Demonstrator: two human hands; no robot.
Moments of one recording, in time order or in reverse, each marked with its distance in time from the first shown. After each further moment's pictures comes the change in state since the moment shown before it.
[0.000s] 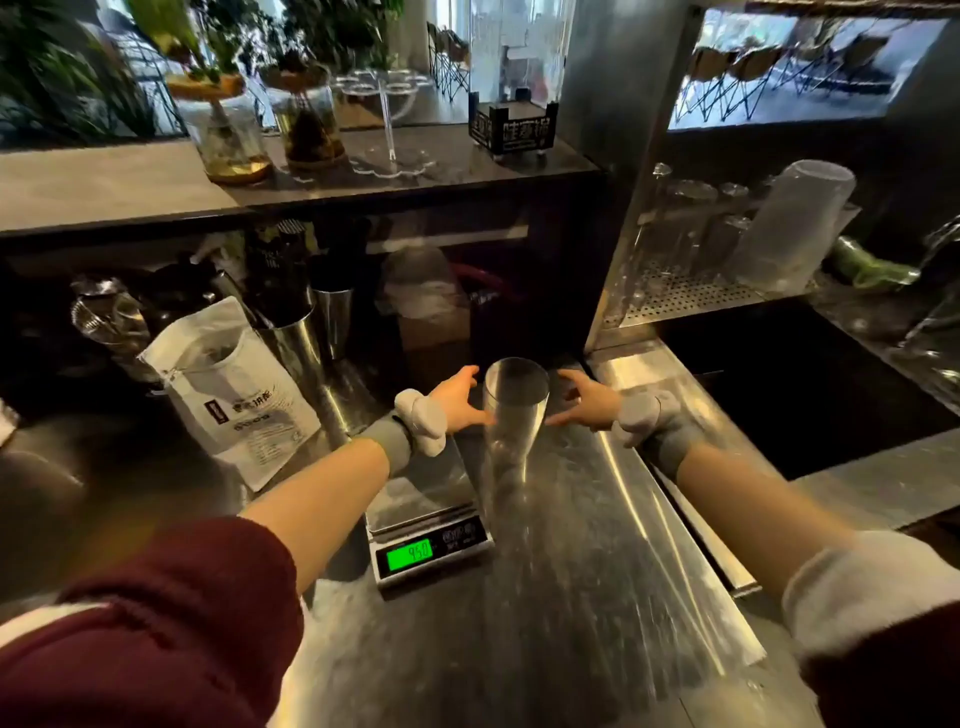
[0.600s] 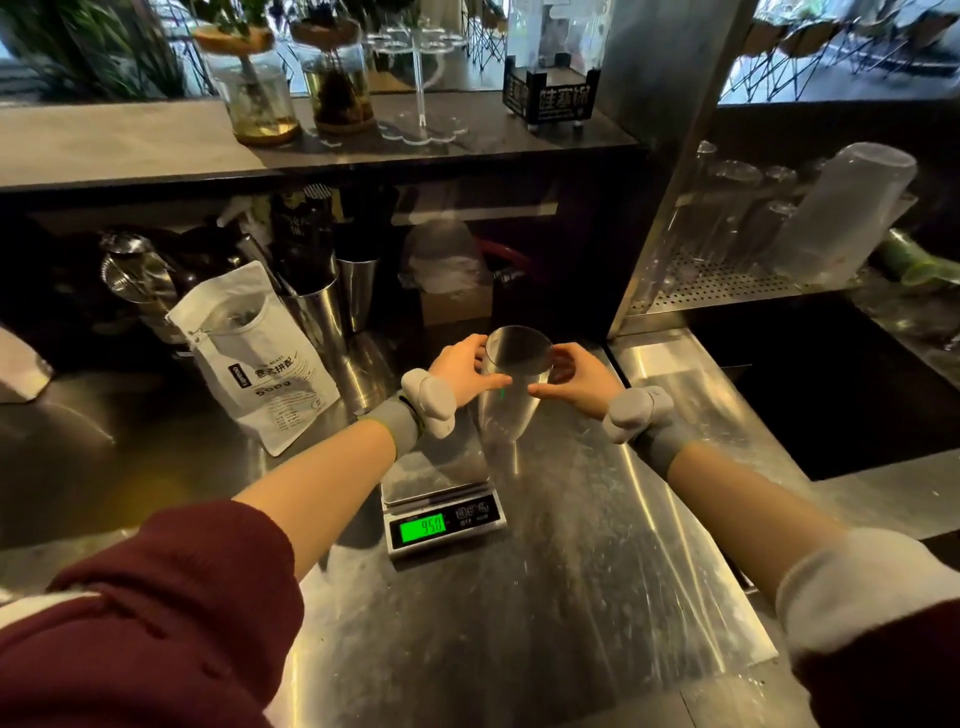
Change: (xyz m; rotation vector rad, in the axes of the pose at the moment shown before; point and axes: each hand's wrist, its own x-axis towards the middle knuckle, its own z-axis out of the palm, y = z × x) left_hand -0.013 -0.006 -0.015 -0.061 0.243 0.068; right_hand -0.001 -0.030 0.024 0.242 0.169 -0.181
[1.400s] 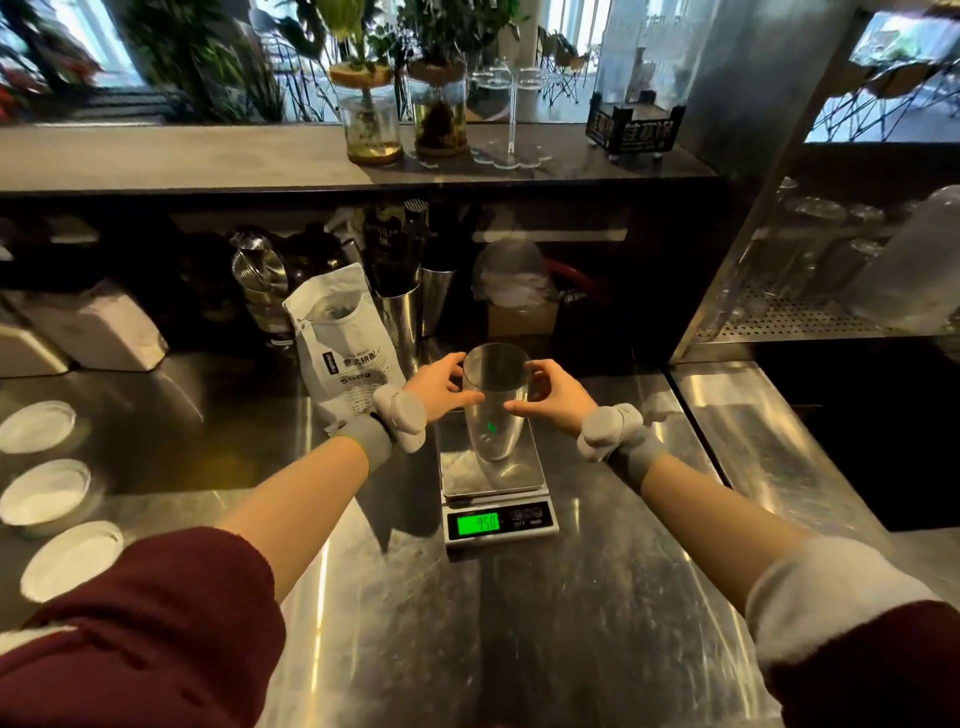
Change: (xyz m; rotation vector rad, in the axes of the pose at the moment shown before) left_hand -0.059 -0.055 -0.062 0.049 0.021 -0.105; right_hand -0.008 -0.054 0.073 0.014 -0.165 -0.137
